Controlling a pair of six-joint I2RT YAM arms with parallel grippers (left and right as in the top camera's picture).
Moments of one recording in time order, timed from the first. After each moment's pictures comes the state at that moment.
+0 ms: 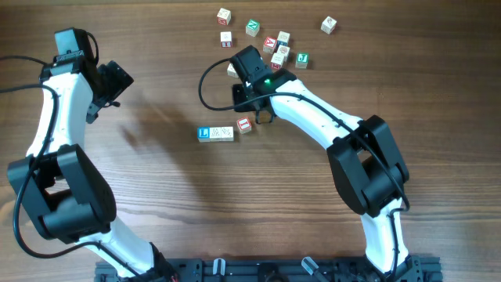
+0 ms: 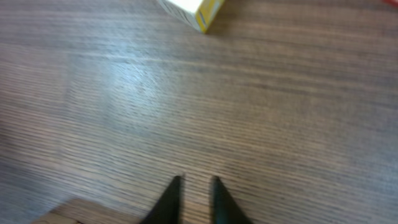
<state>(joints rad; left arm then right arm) 0.26 1.89 1.48 -0.80 -0.08 -0.54 0.62 2.17 1.65 -0.57 0.01 0.44</state>
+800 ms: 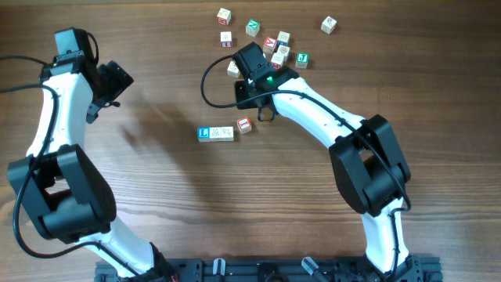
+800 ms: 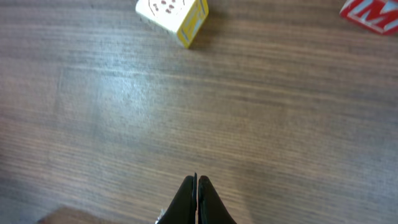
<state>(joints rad) 0.26 1.89 1.48 -0.80 -0.08 -0.54 0.61 2.17 1.66 -0.58 0.04 0.43</state>
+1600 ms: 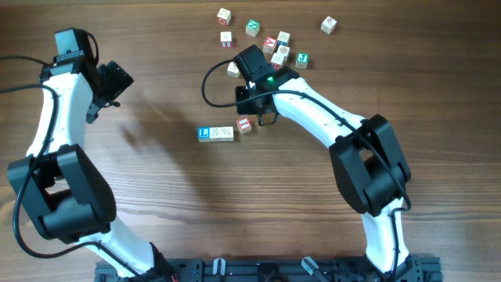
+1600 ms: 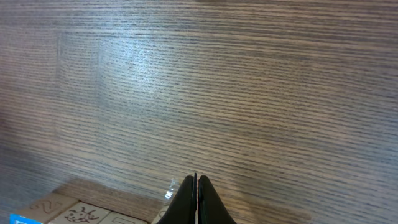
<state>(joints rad) 0.26 1.89 1.48 -0.80 -0.08 -0.54 0.60 2.17 1.65 -0.64 -0.05 0.48</state>
